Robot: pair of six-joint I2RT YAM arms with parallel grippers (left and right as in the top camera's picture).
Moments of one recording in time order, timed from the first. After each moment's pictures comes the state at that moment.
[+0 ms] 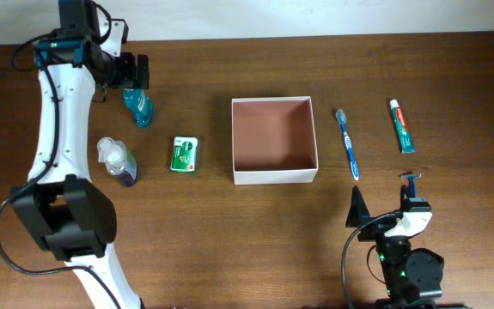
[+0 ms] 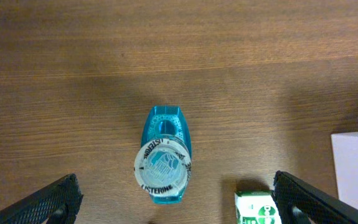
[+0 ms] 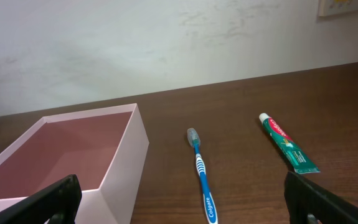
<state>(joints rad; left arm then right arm) 0.07 2.10 2.10 -1.05 0.10 0.12 0.05 0.01 0.01 -0.07 0.01 0.18</state>
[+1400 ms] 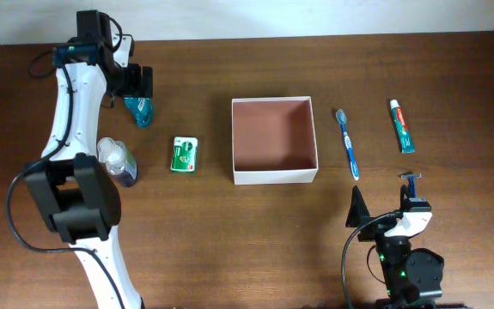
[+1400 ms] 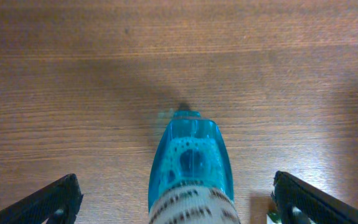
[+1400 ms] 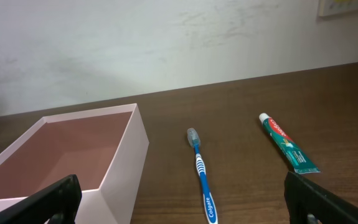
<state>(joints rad) 0.07 2.23 2.10 -1.01 0.04 0.12 0.05 0.01 0.01 -0.07 0.01 0.18</state>
